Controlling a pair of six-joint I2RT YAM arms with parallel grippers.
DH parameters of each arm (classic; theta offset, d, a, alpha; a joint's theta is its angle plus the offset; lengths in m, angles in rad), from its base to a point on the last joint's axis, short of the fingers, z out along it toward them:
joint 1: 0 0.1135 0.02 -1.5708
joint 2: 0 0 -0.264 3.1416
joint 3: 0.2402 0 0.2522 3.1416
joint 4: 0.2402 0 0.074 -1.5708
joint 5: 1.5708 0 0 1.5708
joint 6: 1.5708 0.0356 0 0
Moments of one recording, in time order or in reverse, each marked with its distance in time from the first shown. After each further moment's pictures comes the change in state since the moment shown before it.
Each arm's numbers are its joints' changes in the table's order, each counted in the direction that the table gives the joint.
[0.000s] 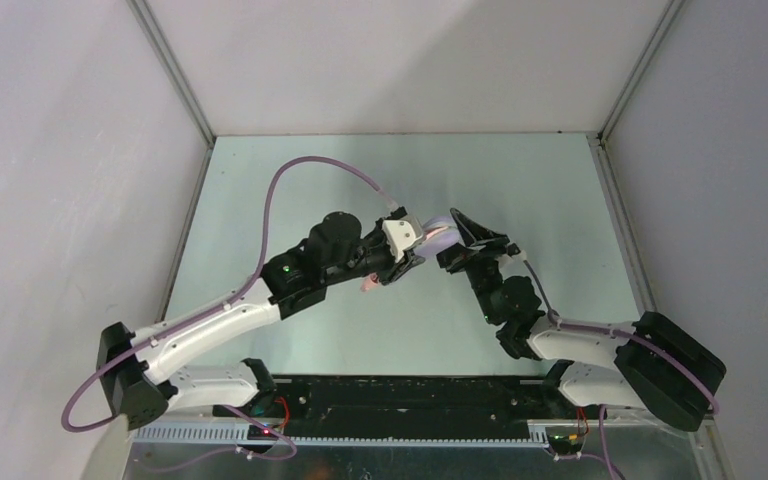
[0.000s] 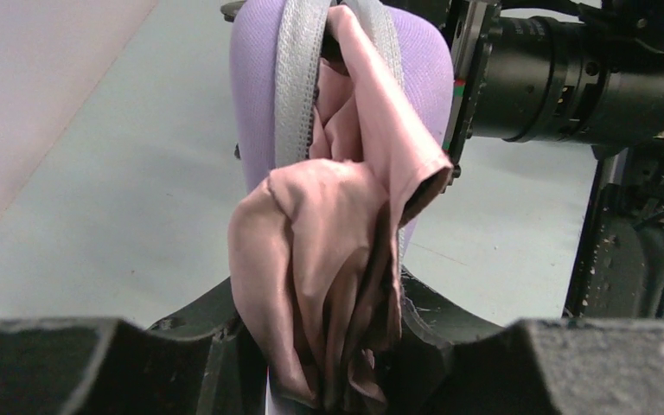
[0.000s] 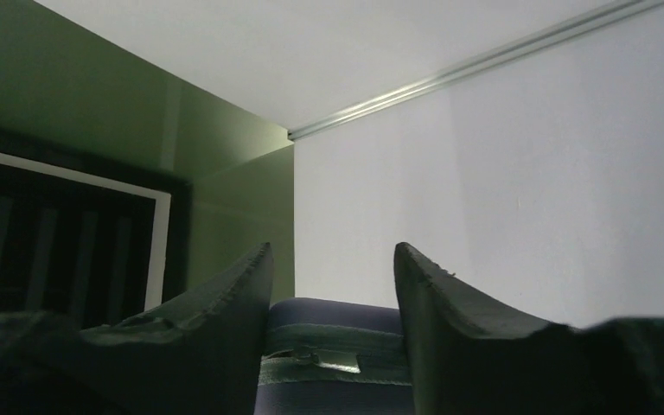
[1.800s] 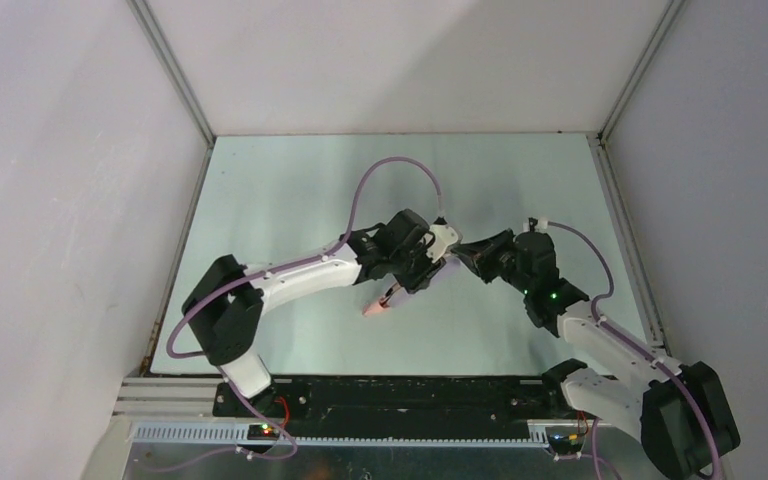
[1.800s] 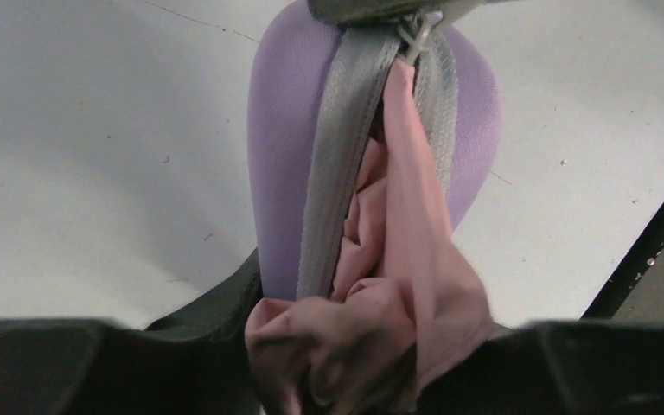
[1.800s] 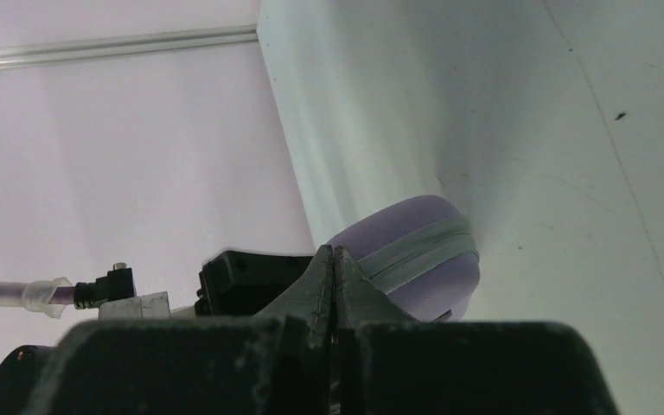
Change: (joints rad) left arm 0.032 0.530 0.211 0.266 -0.050 -0.133; right arm -0.405 -0.219 0.199 1.098 -0.582 -0.626
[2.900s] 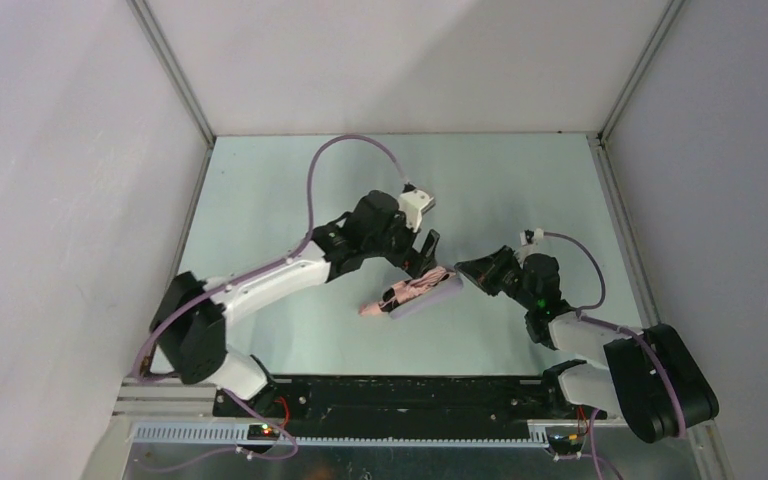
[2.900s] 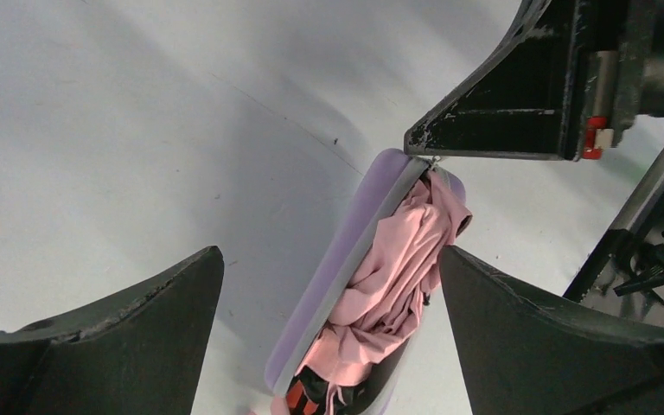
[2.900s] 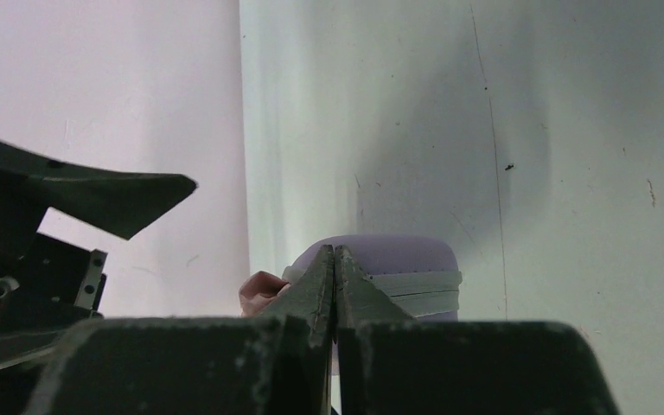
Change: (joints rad) left arm 0.087 -0.208 -0.110 -0.200 0.031 -0.221; right arm -0.134 0.196 -0.291 -0.584 -0.225 -0.256
